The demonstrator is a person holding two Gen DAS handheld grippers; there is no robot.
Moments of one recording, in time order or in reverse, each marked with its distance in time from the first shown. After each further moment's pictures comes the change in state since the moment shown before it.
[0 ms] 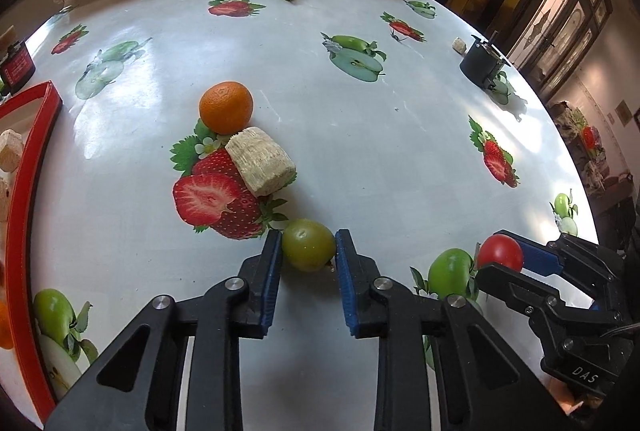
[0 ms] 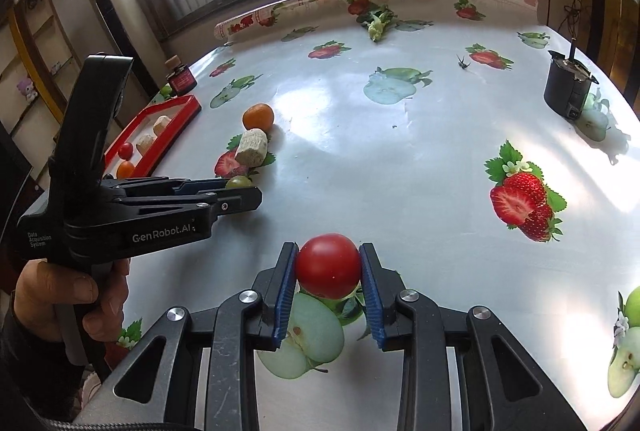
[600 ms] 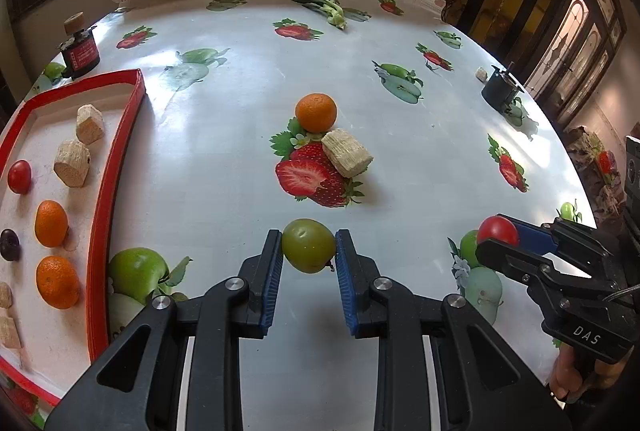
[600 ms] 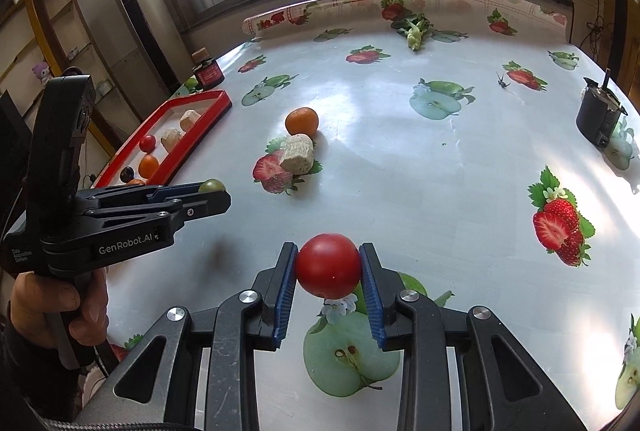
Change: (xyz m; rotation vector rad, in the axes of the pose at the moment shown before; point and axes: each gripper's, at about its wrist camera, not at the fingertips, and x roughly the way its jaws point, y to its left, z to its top) left arm -0.052 0.040 -0.026 -0.059 -0.088 0.082; right arm 0.006 0.037 0.010 -0.069 -0.001 0.045
